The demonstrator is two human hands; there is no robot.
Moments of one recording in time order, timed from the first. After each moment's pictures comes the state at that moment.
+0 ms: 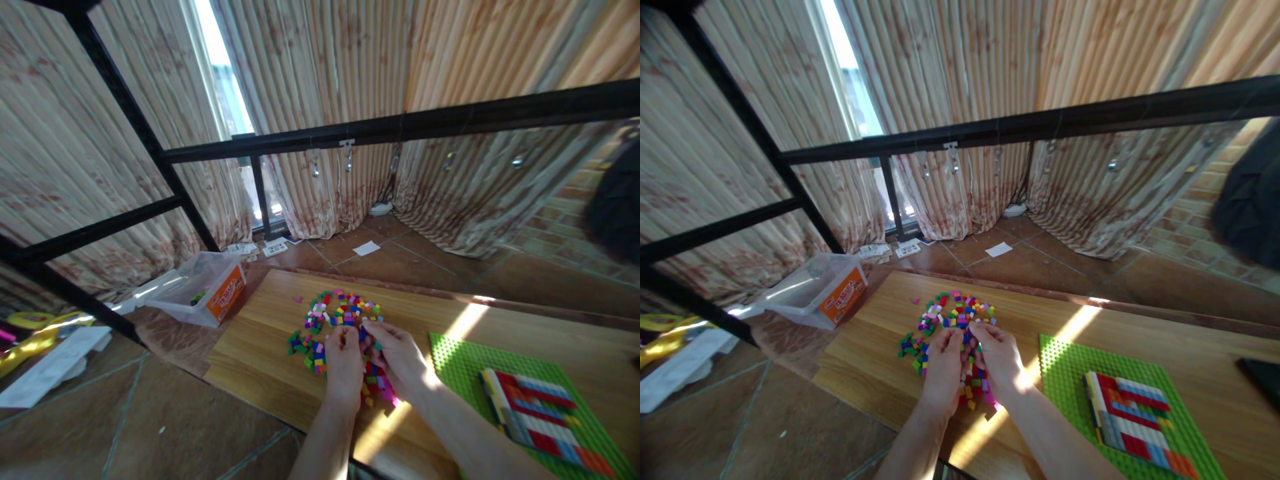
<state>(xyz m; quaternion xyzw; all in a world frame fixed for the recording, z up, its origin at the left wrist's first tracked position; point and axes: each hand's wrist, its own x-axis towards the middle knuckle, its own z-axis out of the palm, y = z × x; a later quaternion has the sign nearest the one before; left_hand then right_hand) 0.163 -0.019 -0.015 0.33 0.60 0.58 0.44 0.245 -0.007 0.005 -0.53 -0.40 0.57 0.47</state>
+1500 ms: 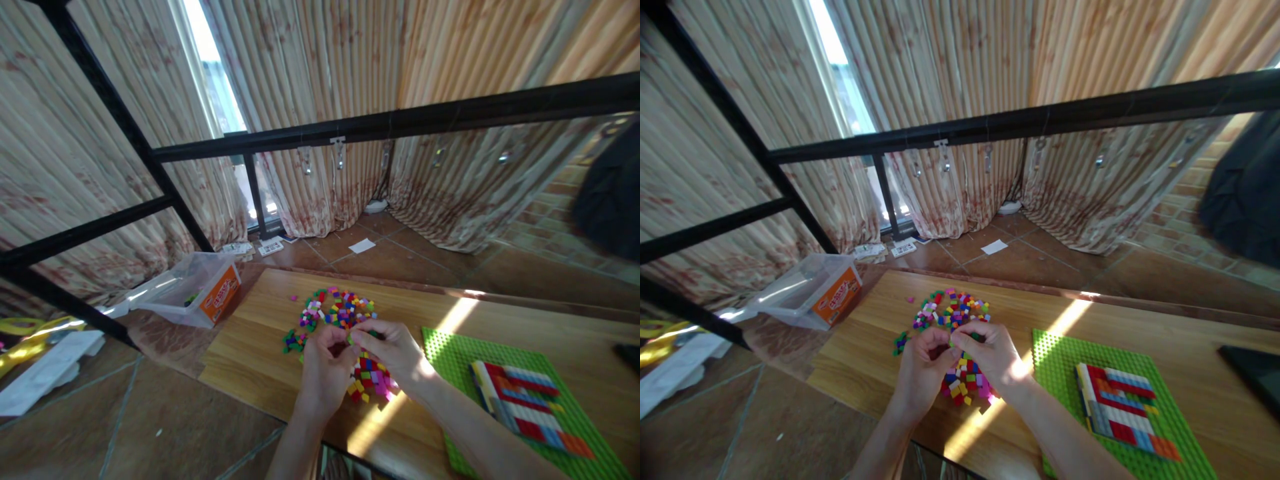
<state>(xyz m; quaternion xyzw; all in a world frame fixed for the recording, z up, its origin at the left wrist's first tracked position) 0.132 -0.047 0.023 0.48 0.54 0.52 0.46 0.261 -0.015 0.026 -0.43 -0.54 0.57 0.43</state>
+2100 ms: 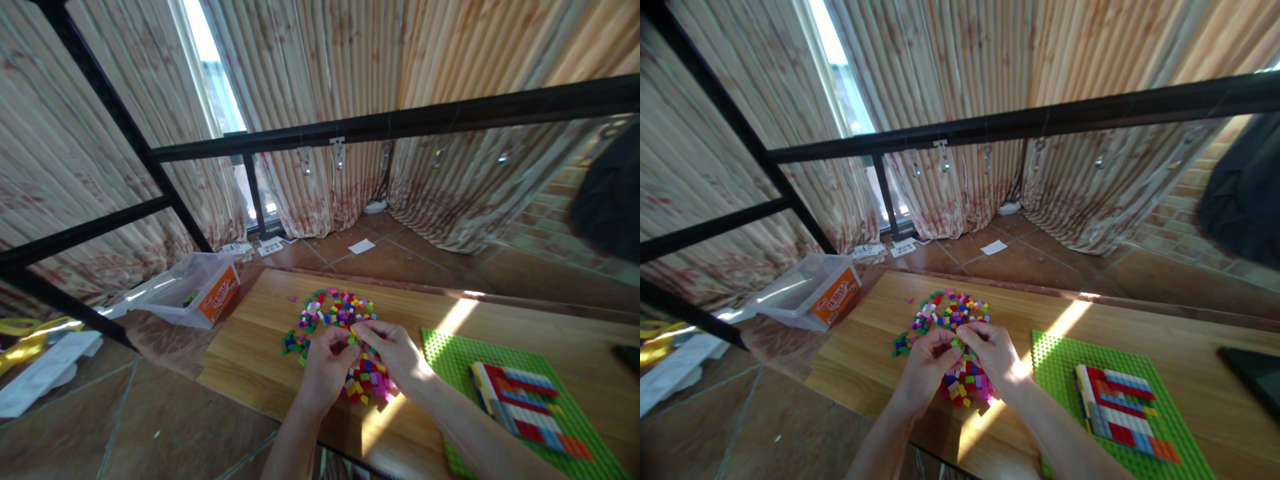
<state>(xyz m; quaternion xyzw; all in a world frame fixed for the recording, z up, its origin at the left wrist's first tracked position) 0.132 -0.041 0.011 0.44 0.51 0.50 0.54 0.263 -0.008 0.008 -0.47 -0.52 0.57 0.43</state>
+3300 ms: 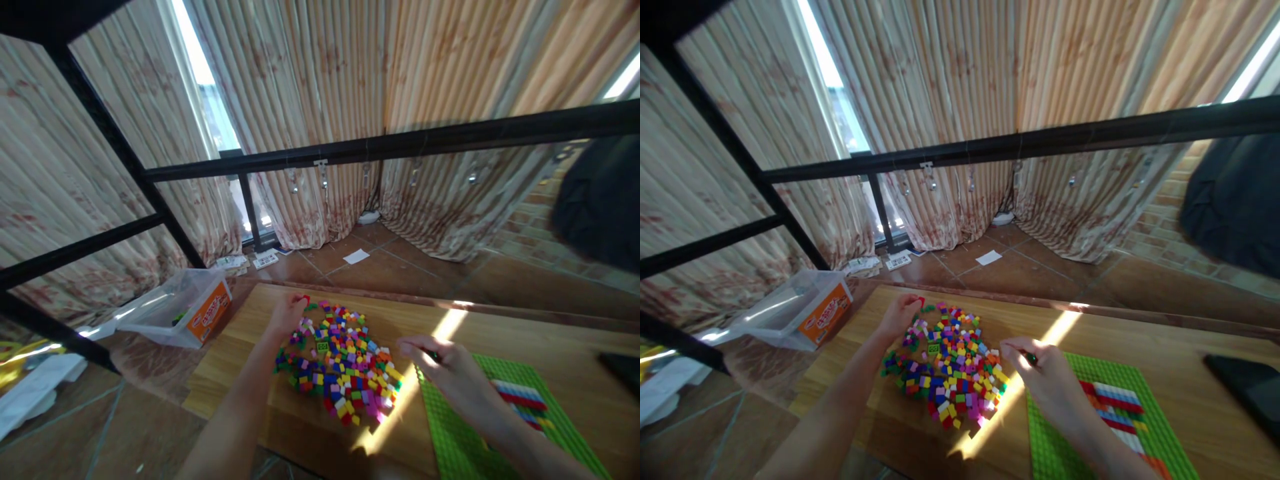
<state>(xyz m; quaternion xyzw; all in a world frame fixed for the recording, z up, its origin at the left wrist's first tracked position) 0.054 0.082 0.005 0.63 0.66 0.34 0.21 0.351 -0.011 0.026 -0.56 -0.64 0.35 0.38</state>
